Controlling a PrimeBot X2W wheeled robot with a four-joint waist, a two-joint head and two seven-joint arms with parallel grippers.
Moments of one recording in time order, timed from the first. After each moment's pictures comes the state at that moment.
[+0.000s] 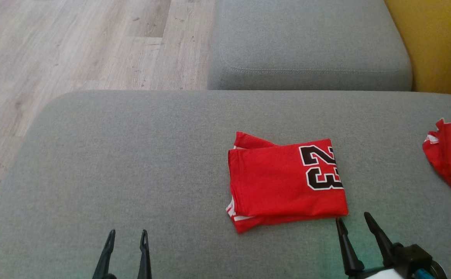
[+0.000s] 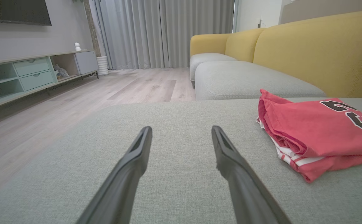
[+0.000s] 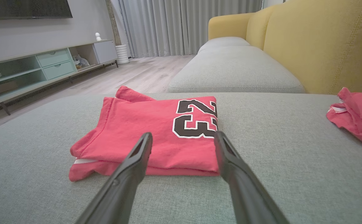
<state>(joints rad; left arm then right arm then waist) 0.23 0.06 -0.19 0.15 -0.07 0.11 -0.25 0.18 -0.07 0.11 0.26 0.12 0.13 -0.25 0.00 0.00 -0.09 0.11</state>
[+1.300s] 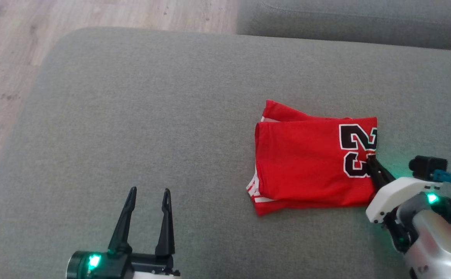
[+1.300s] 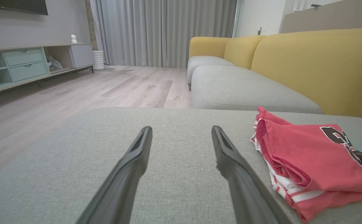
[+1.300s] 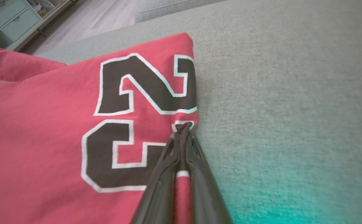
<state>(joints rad) 0.13 0.06 -0.31 0.01 -0.12 0.12 -0.25 -0.38 -0.24 0.25 0.86 0.54 0.13 -0.05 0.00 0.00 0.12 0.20</state>
